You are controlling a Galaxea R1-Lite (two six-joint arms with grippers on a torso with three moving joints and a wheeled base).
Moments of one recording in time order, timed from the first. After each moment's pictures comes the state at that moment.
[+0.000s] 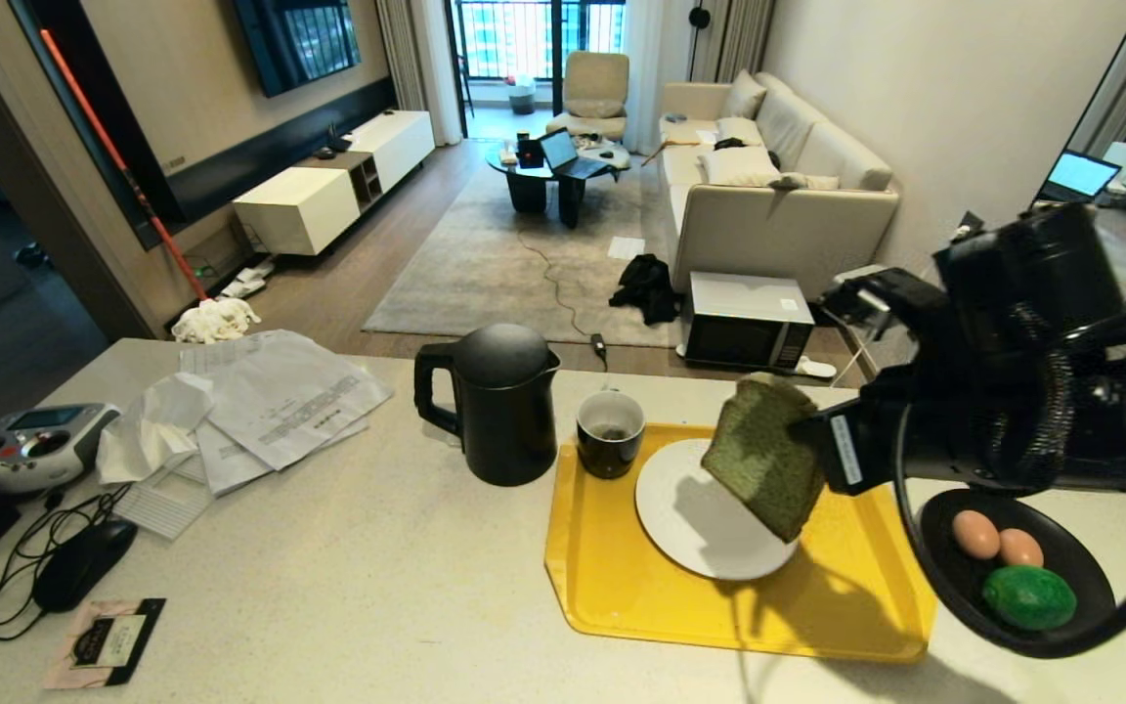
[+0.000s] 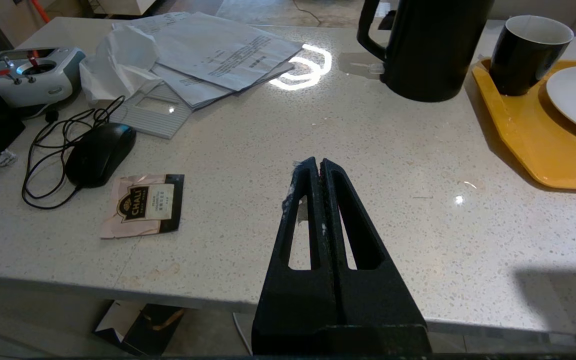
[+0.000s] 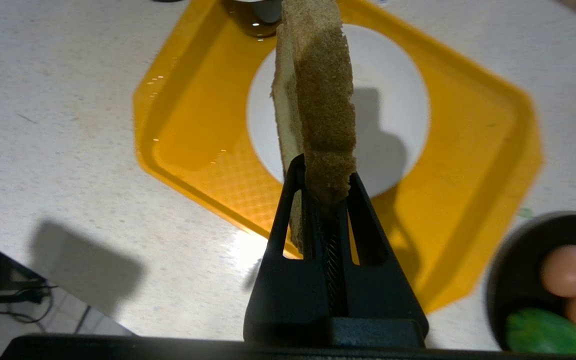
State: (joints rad) left arm 0.01 0.00 0.00 -0.01 0.00 0.00; right arm 0.56 1.60 -1.16 0.20 -0.17 0.09
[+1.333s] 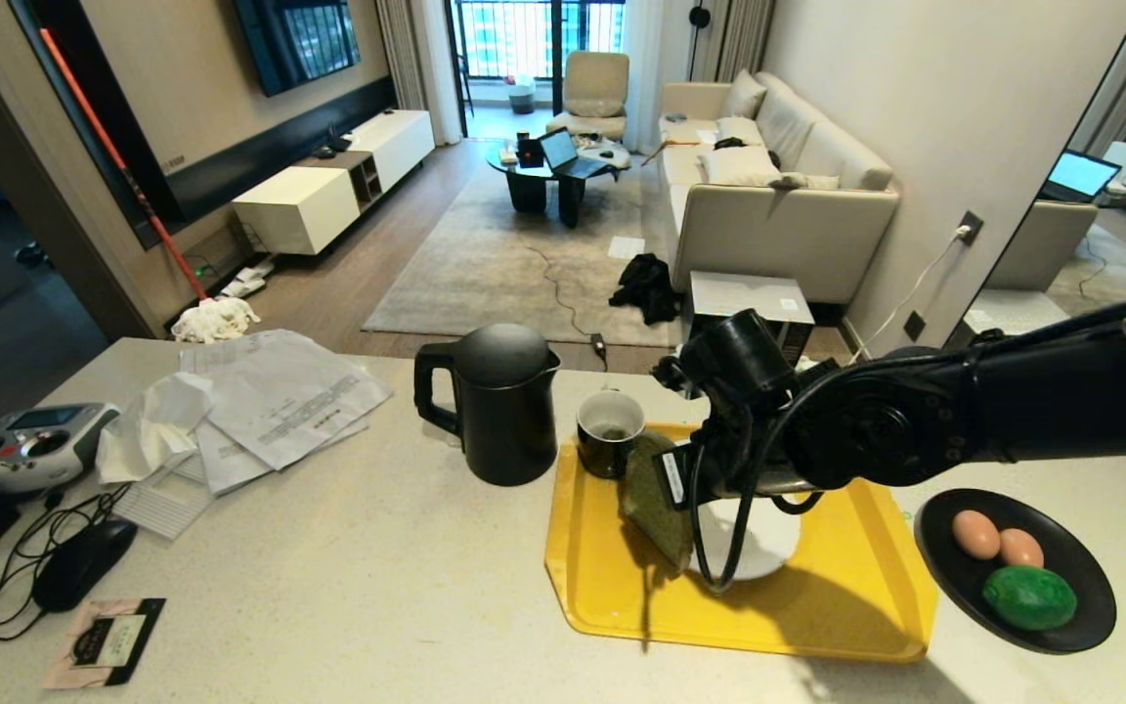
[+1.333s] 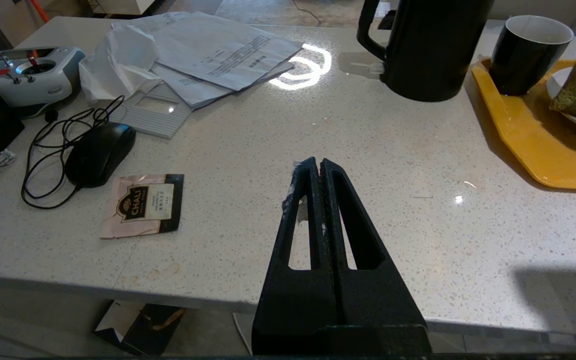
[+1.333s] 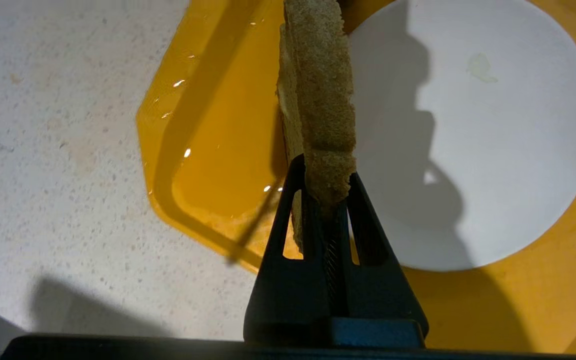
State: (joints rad) left arm 0.01 0.00 0.00 -0.01 0.00 0.00; right arm 0.61 2.03 -1.40 0.20 -0.17 0.20
